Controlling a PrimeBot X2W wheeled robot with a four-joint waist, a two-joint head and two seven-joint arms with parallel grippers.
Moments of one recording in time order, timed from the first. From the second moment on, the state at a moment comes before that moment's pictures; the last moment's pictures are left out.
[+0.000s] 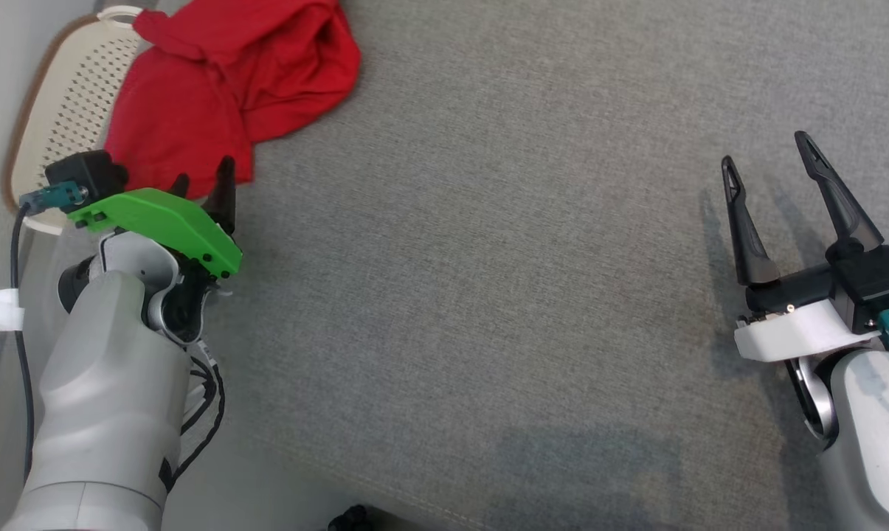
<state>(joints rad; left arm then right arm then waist) -0.82 0.14 -0.17 0.95 -0.70 -0.13 0.04 -0.29 -0.22 0.02 0.02 -0.08 0.13 -0.26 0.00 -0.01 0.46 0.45</state>
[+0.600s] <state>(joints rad) -0.93 0.24 -0.20 1.19 -0.74 -0.12 0.04 -0.29 -0.20 -0.01 -0.04 -0.08 0.13 -0.26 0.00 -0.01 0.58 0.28</state>
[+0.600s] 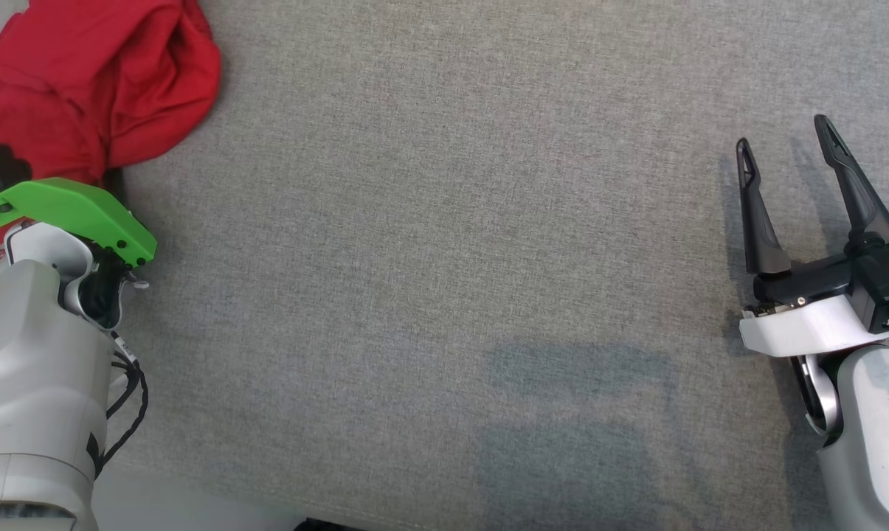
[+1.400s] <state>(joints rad) -0.64 0.23 -0.49 0.02 -0.99 0.03 0.50 -0.23 -0.05 -0.02 -0.03 -0.01 0.13 -0.26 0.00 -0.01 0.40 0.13</state>
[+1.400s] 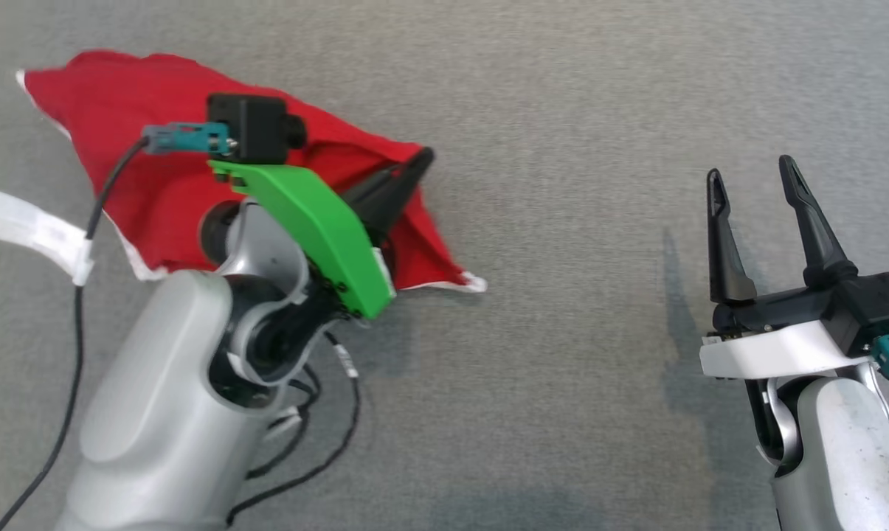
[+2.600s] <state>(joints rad) -0.82 0.22 -0.85 -0.06 -1.39 0.18 0.18 -0.14 -0.05 -0.11 -0.03 0.13 0.13 -0.26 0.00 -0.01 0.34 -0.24</state>
